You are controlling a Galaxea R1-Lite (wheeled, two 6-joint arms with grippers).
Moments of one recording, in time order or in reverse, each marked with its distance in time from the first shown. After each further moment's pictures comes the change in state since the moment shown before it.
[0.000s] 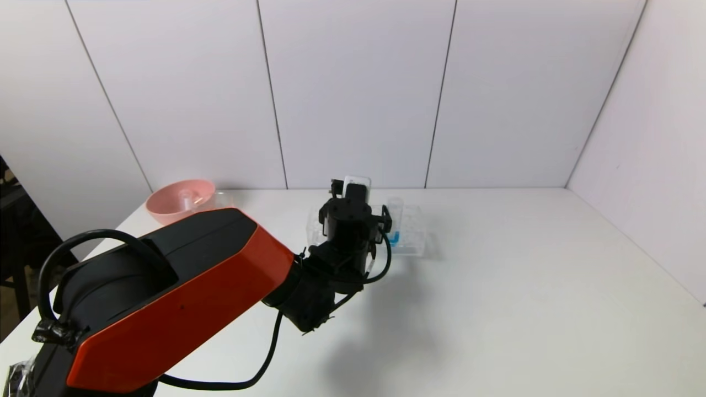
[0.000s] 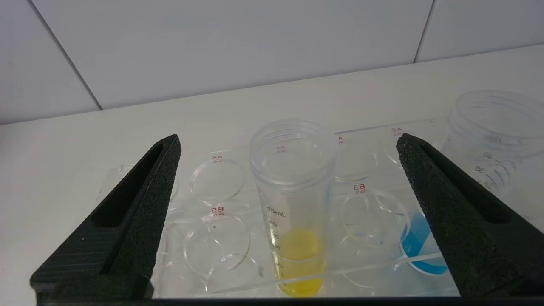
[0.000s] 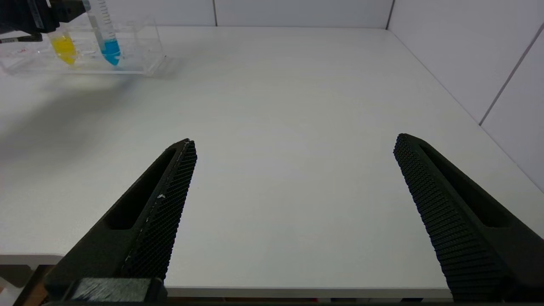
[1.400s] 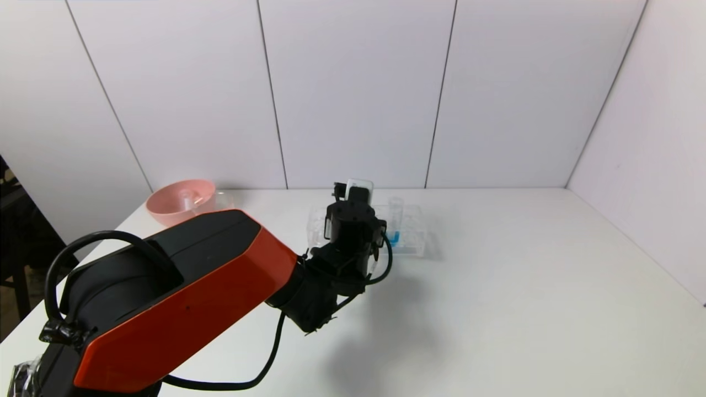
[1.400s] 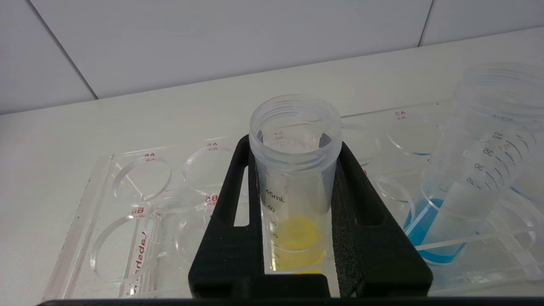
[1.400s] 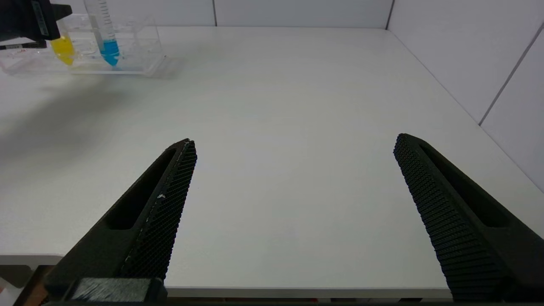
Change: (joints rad) left arm -0.006 0.010 -0.011 0.037 0.000 0.000; right arm 0.000 0.000 0.000 0.000 0.000 0.000
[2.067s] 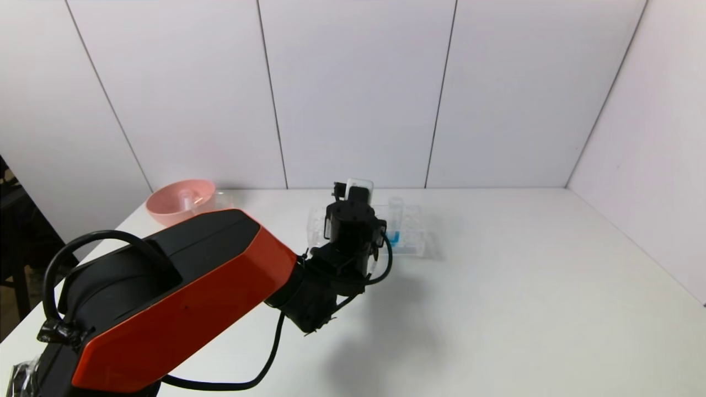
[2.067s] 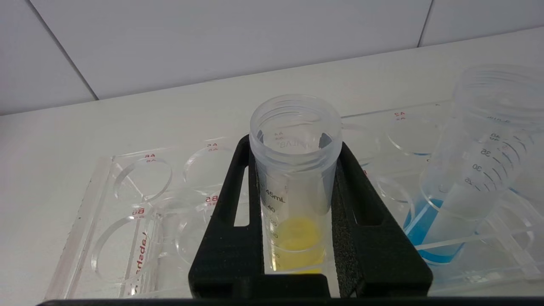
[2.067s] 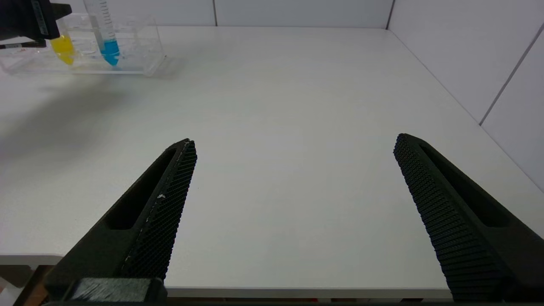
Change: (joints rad) left arm -0.001 -0.006 0.005 -0.007 0.000 0.003; right arm 0.000 0.000 0.000 0.000 0.000 0.000
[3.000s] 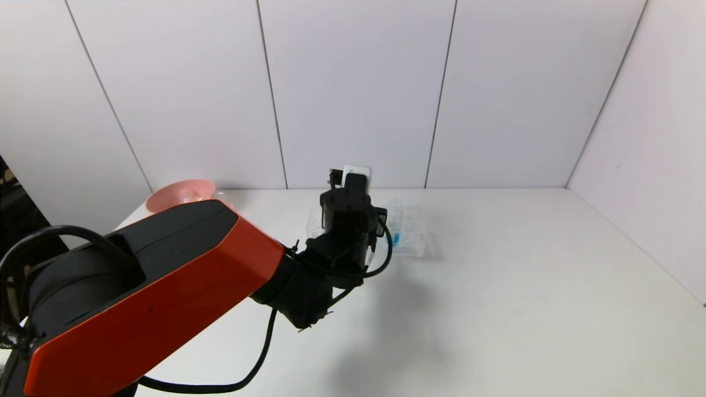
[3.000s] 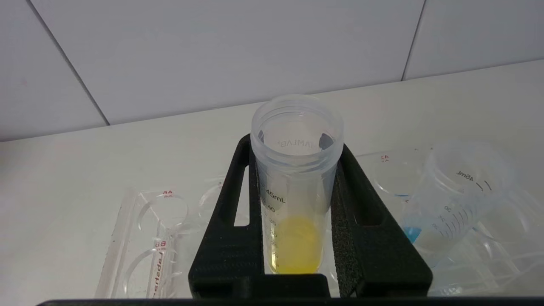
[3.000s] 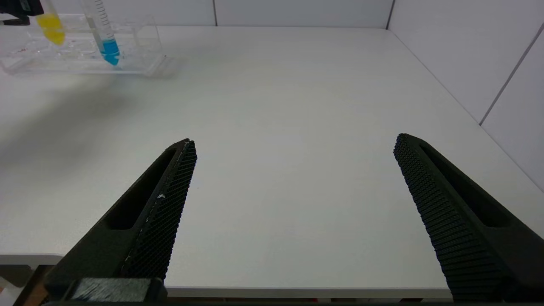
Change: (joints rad) left arm -0.004 -0.068 0.022 -0.006 0.000 0.009; right arm 0.000 0.000 0.000 0.000 0.000 0.000
